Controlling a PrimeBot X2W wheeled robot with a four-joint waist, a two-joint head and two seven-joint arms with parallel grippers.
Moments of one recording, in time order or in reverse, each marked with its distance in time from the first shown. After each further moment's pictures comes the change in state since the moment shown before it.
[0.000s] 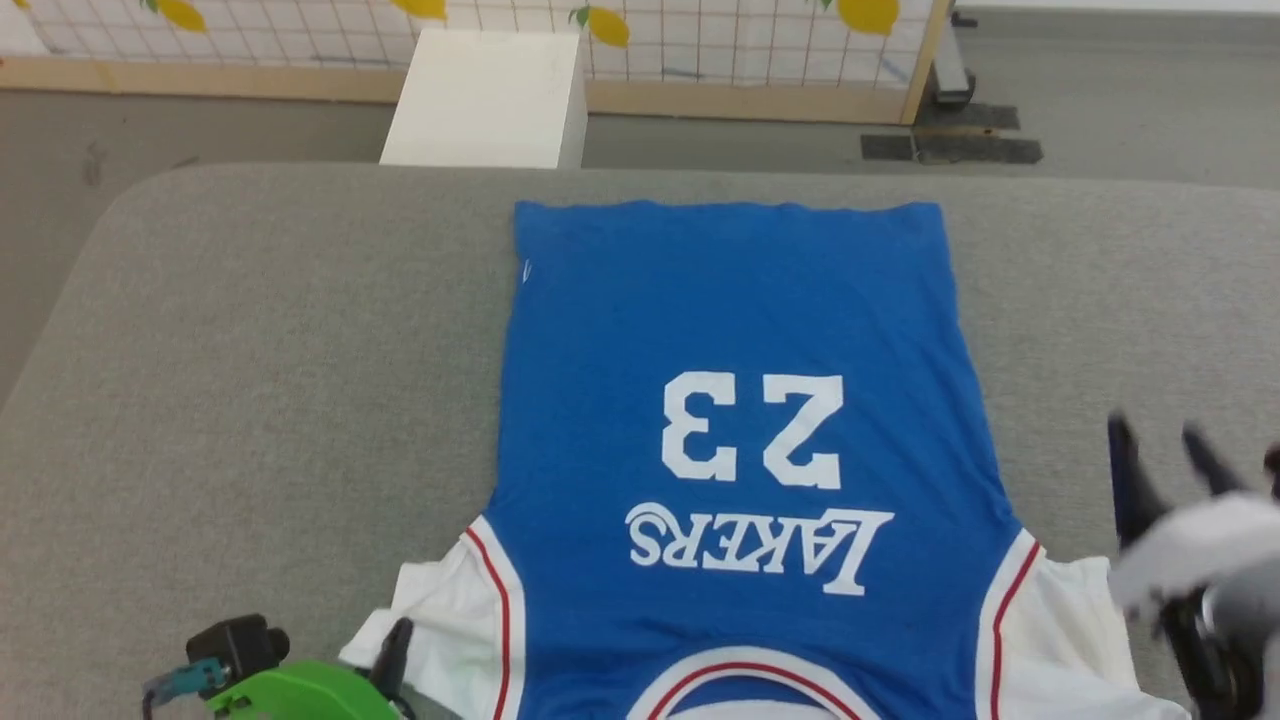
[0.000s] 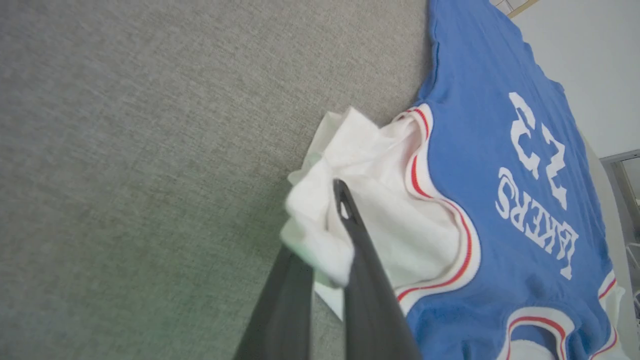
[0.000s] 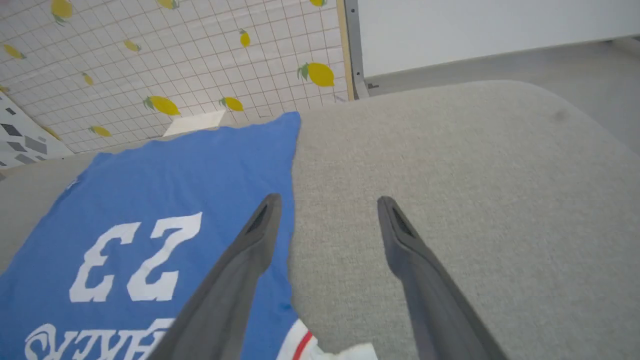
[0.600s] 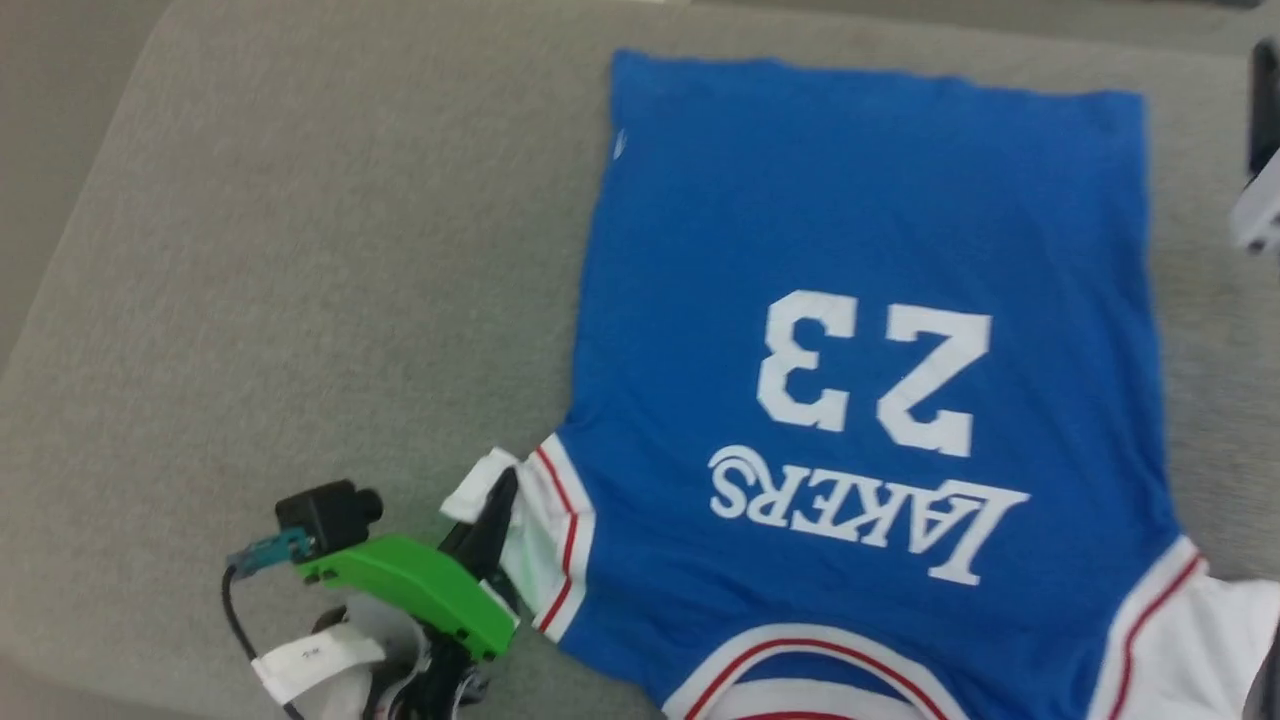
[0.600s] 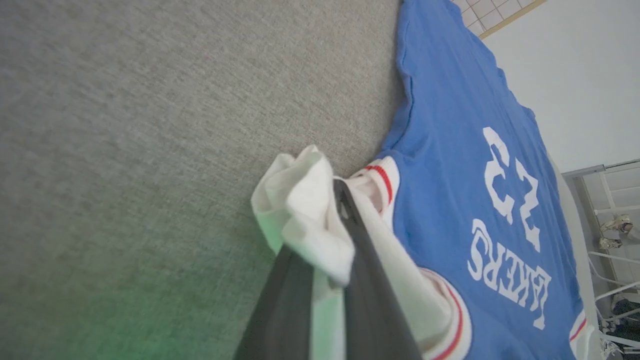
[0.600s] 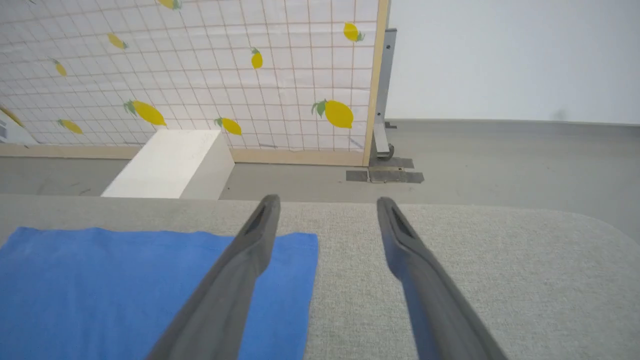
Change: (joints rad) left arm -0.200 -0.093 -0.084 -0.013 -0.003 -0.088 -0.034; right arm -0.716 -0.168 -0.036 0.443 -0.194 0.000 0.005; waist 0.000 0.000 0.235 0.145
